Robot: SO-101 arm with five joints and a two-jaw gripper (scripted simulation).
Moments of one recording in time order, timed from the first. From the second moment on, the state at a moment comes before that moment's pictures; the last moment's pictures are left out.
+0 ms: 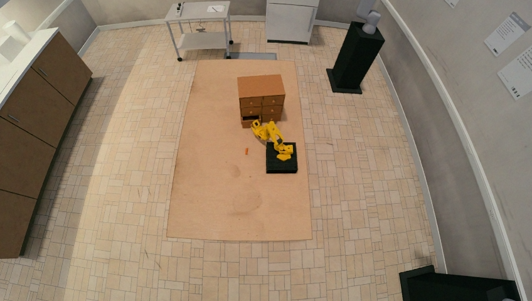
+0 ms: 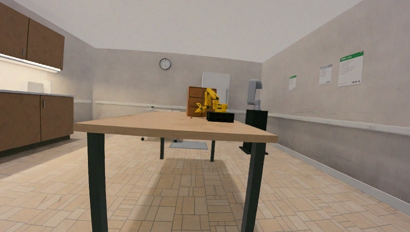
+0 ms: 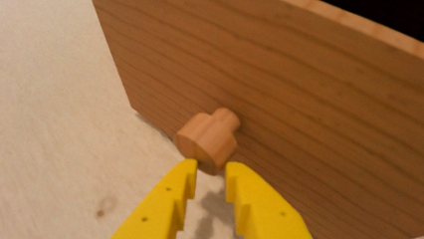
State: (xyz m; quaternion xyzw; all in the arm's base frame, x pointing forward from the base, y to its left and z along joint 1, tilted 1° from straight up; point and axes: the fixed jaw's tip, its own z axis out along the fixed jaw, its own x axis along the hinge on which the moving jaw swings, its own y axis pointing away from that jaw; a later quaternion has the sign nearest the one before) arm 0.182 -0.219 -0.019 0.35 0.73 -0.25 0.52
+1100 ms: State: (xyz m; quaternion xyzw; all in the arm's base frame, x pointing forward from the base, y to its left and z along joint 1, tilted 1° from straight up) arm 0.184 -0.225 -0.026 0.36 0.74 -0.25 0.50
